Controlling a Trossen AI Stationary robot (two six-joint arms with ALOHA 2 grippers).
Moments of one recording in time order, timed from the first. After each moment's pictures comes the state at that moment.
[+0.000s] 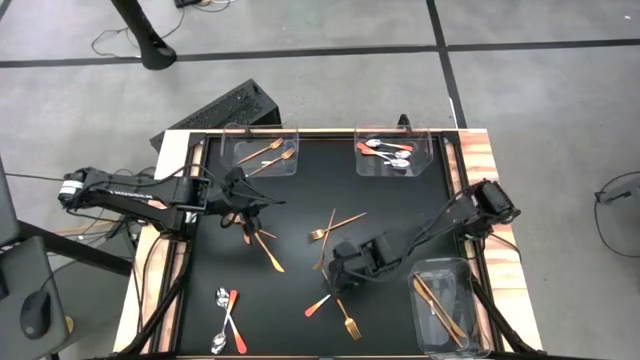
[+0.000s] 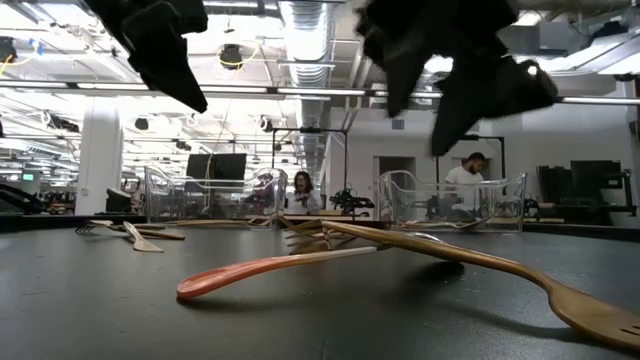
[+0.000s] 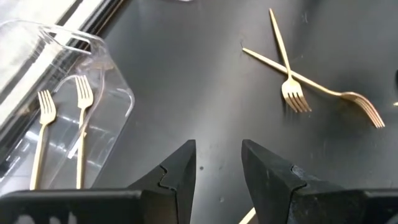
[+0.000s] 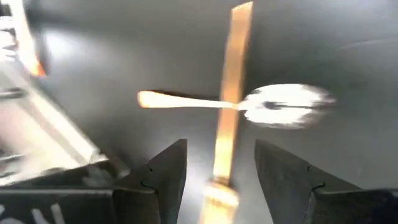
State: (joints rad) left arm -0.03 1.02 0.81 -0.65 -0.36 -0.28; right arm 0.38 1.87 1.40 -0.59 -0.06 1.40
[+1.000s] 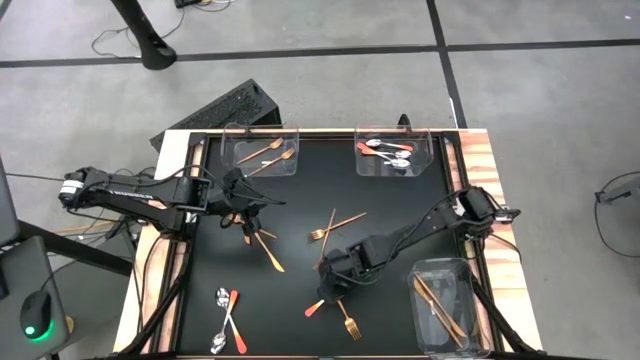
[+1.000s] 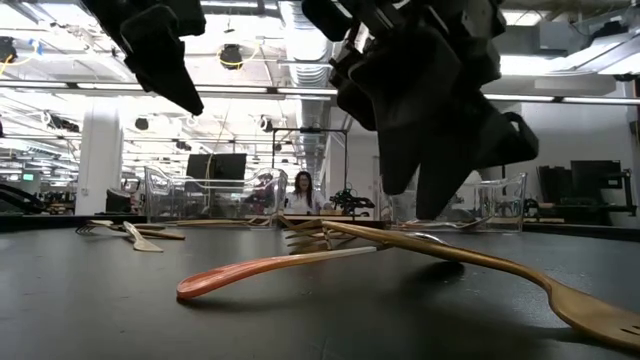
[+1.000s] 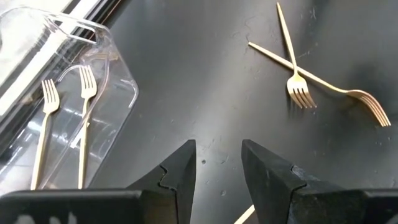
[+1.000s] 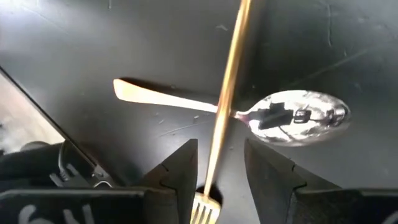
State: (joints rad) left arm -0.03 1.02 0.81 -0.68 -0.37 -0.32; right arm 0.36 1.99 1.40 -0.52 -0.21 1.30
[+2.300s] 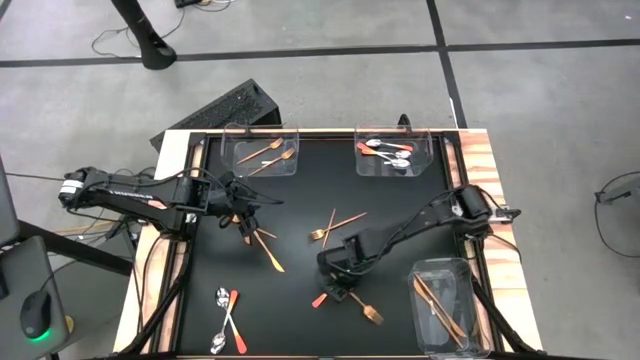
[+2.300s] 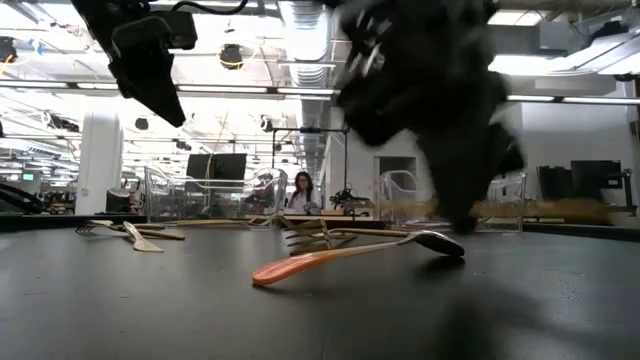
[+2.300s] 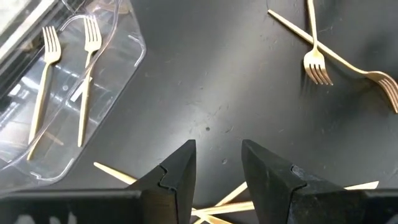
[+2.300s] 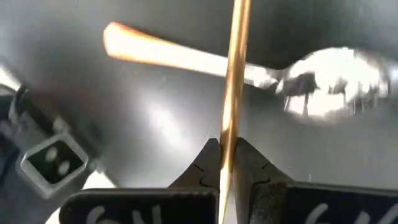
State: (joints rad) left arm -0.03 1.02 0.81 -0.80 -0.36 -0.47; right arm 0.31 1.99 1.40 -0.64 -0.35 1.07
